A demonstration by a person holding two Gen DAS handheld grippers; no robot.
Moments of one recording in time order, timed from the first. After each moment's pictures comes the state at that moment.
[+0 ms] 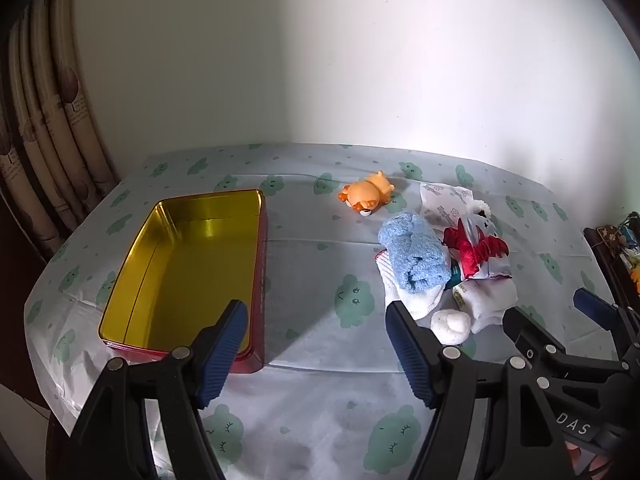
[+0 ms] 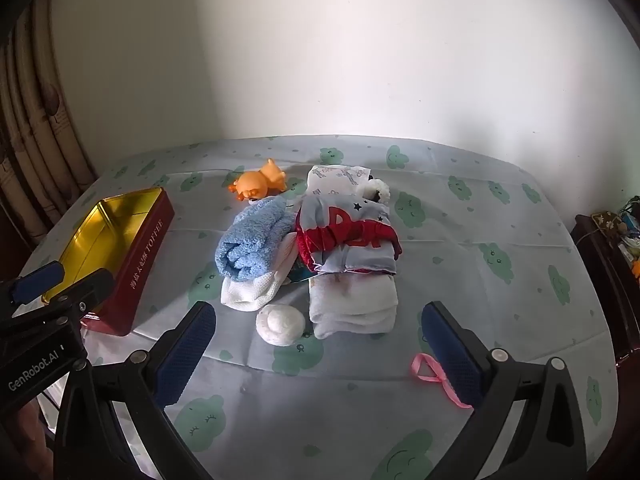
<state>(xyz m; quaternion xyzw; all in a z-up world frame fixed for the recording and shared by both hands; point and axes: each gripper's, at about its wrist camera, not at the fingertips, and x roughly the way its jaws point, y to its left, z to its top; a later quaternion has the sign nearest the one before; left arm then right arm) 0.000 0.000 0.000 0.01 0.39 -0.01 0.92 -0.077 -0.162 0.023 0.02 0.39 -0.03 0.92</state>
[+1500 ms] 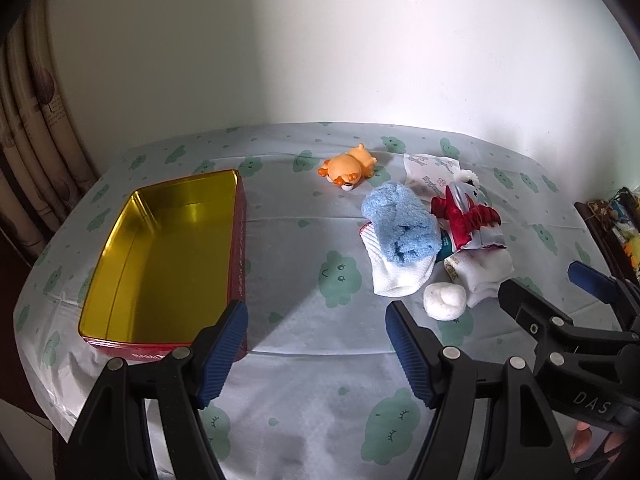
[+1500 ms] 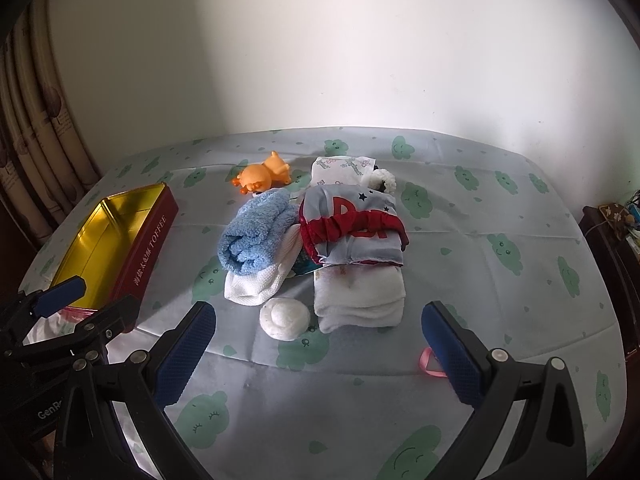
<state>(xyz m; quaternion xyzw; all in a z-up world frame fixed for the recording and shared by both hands) 0.003 -0.010 -0.019 0.04 0.42 -0.04 0.91 -0.076 -0.164 0.016 0.03 0.40 -0.03 0.92</state>
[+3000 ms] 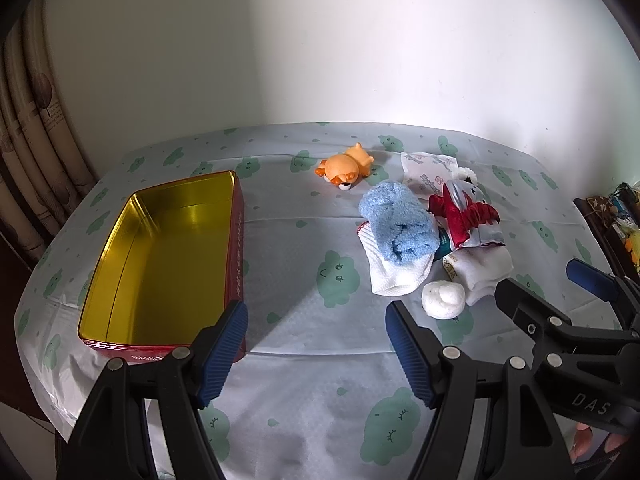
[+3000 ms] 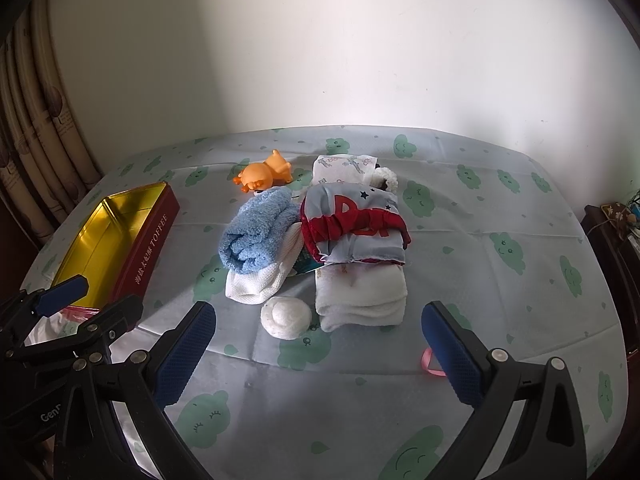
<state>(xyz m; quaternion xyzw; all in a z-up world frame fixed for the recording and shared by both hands) 0.004 -0.011 -0.021 0.04 0.42 -0.04 0.90 -0.075 -0.162 0.014 0.03 0.40 -0.02 0.92</state>
